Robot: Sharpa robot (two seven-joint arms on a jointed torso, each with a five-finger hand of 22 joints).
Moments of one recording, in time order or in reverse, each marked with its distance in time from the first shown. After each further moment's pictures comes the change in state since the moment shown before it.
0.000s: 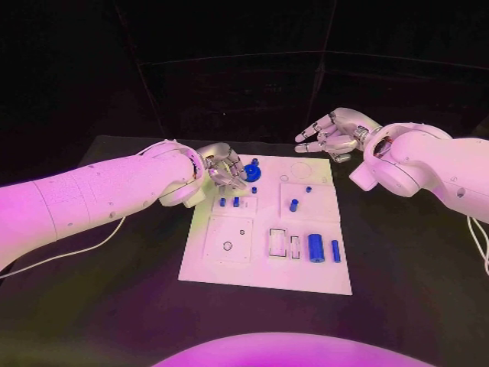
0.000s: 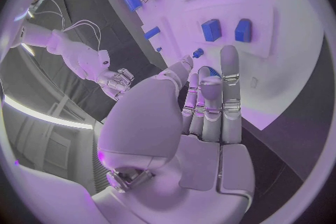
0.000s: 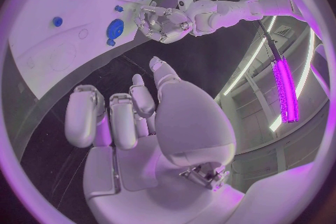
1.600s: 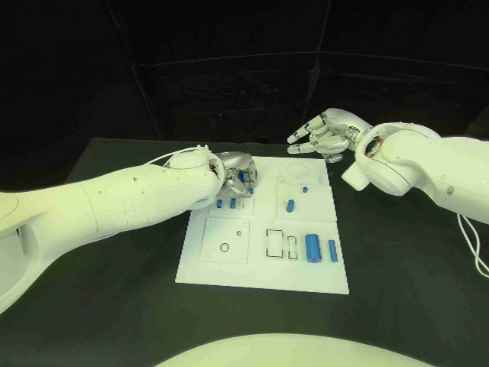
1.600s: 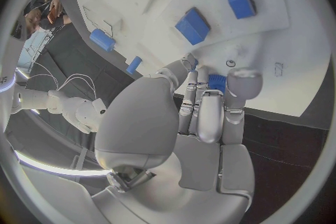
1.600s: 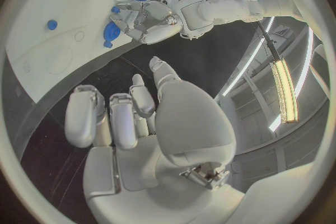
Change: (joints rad) left arm -0.008 0.175 -0.051 -0.157 -0.408 0.012 0.054; left_hand -0.049 -0.030 0.113 -0.088 0.000 0.183 -0.018 -0.186 -0.140 0.073 -0.006 -0.156 -0.253 0.175 -0.007 0.278 0.221 -0.031 0.227 -0.014 0.319 0.326; right arm 0.000 0.013 0.000 -0.001 0.000 0.003 0.003; right_hand 0.000 0.000 0.000 0.000 0.000 0.000 0.000 0.000 0.000 0.000 0.000 0.000 0.000 0.000 0.000 0.000 0.000 0.000 0.000 0.000 0.000 0.000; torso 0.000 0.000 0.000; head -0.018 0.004
